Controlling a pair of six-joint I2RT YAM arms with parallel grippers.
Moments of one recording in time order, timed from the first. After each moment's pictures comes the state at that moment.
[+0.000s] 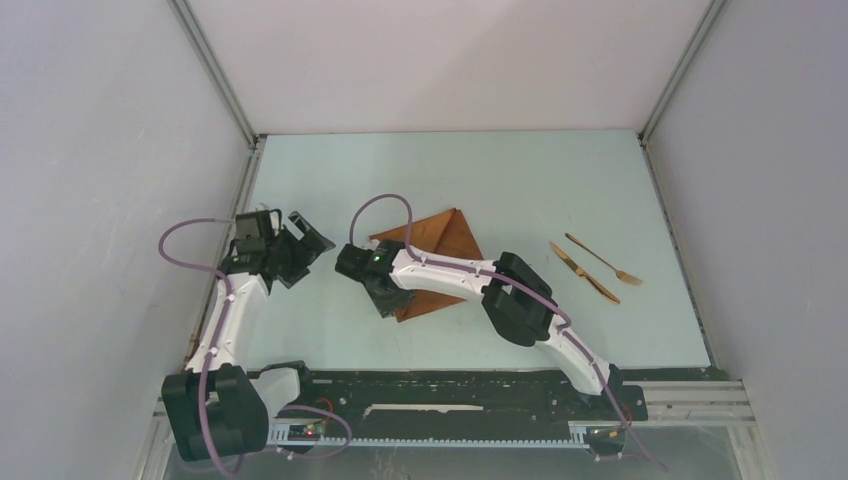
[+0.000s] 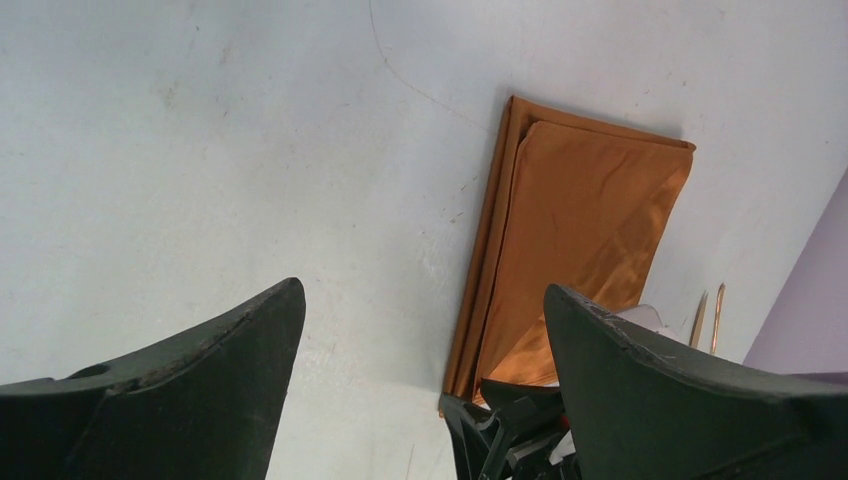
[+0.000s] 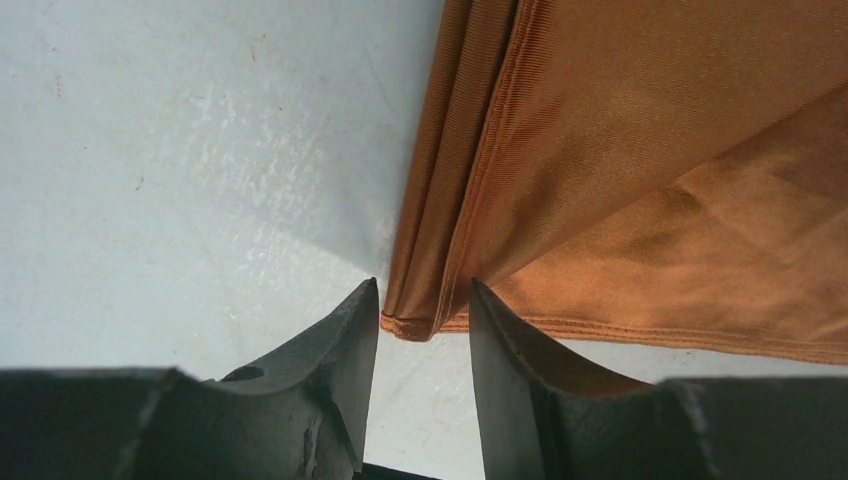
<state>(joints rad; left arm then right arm) 0.15 1.07 0.75 -0.52 0.24 -0.65 1.13 2.32 1.99 -1.03 0.23 0.55</state>
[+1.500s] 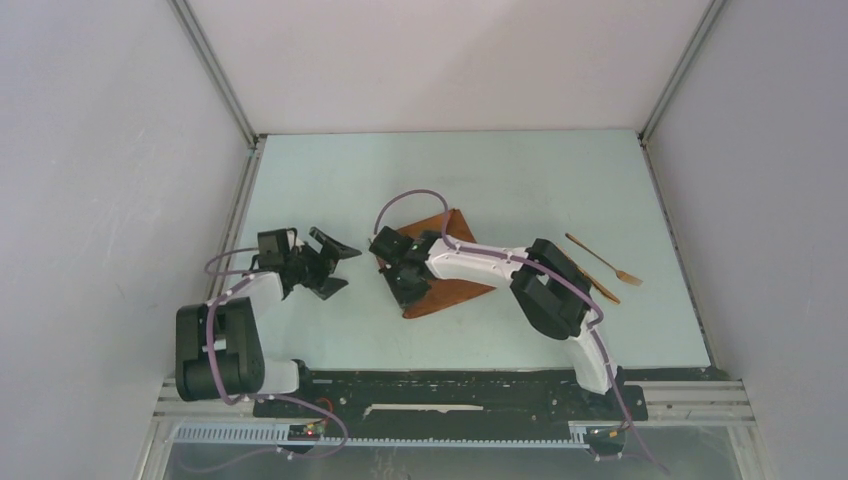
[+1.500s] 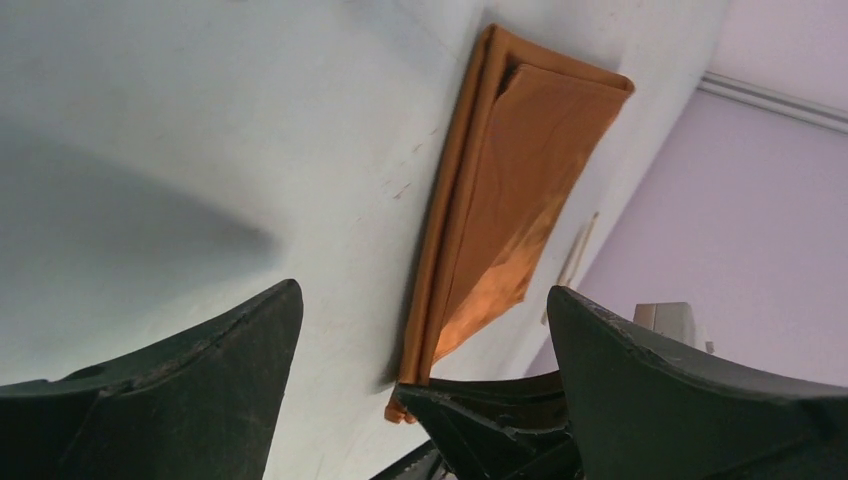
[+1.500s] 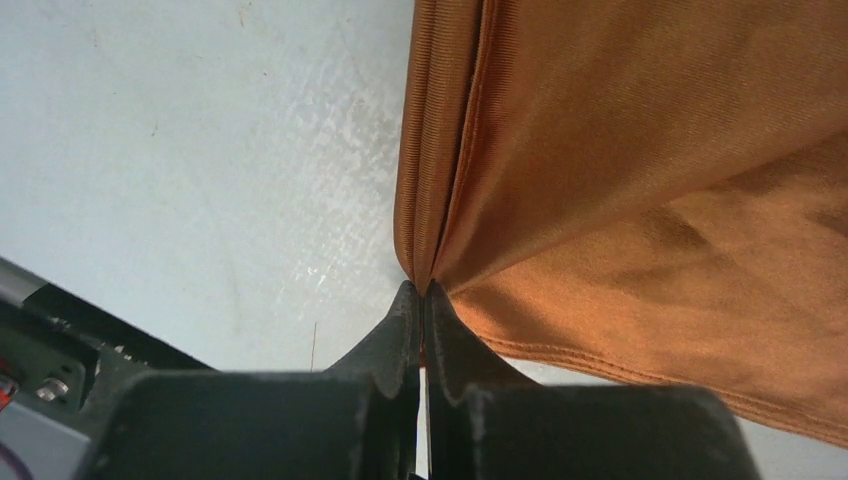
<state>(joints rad) 0.16 1.33 0.52 -0.11 0.58 -0.89 1.03 2.14 1.65 -0.73 -0.01 0.49</state>
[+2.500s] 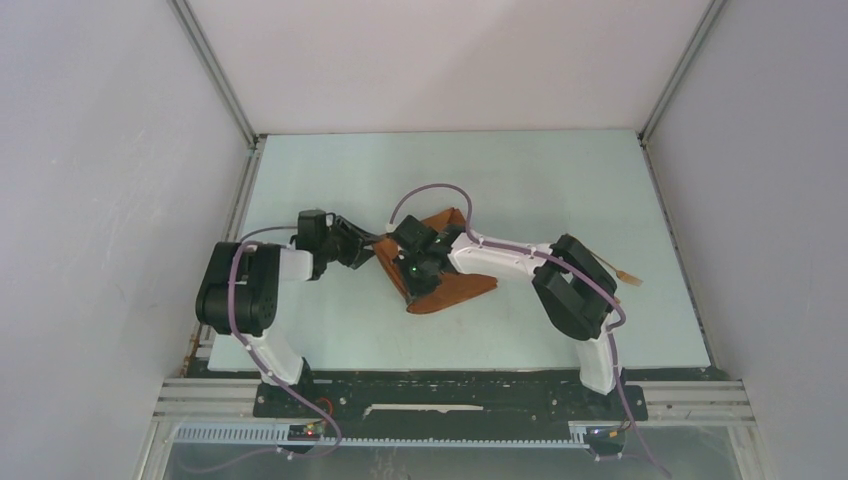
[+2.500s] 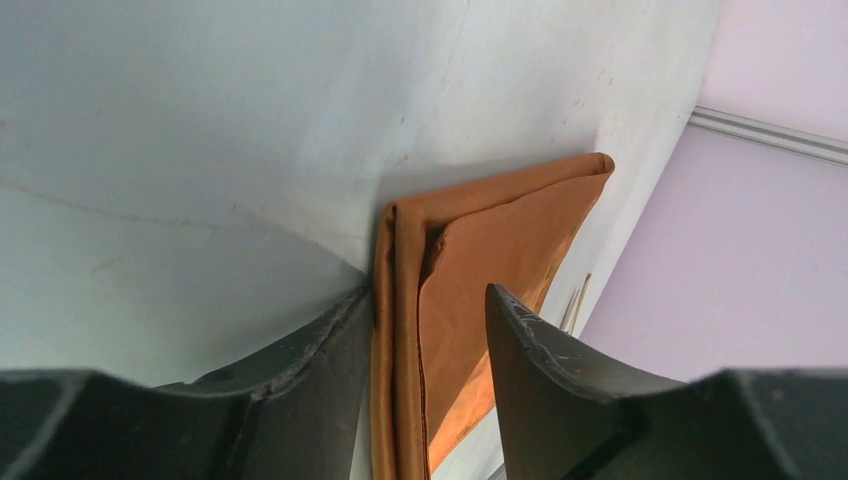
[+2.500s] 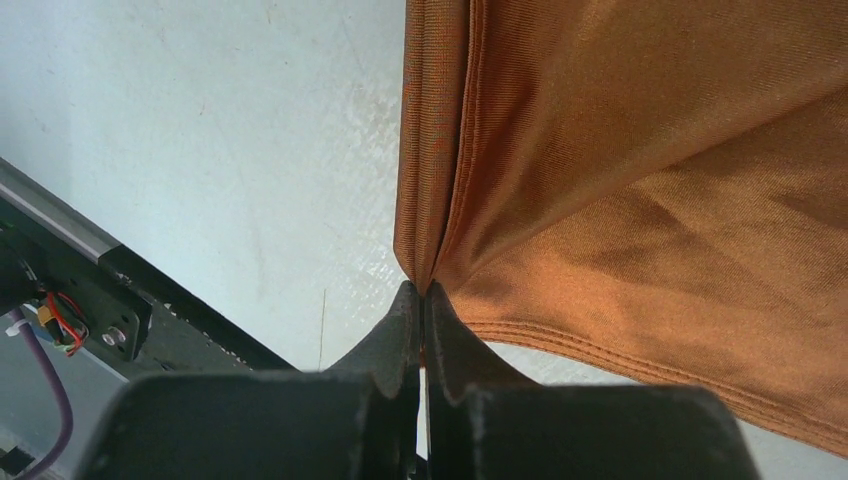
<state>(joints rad) -0.07 1.71 0.64 0.33 0.41 -1.09 0.94 2.00 1.48 -0.59 -0.17 0.48</state>
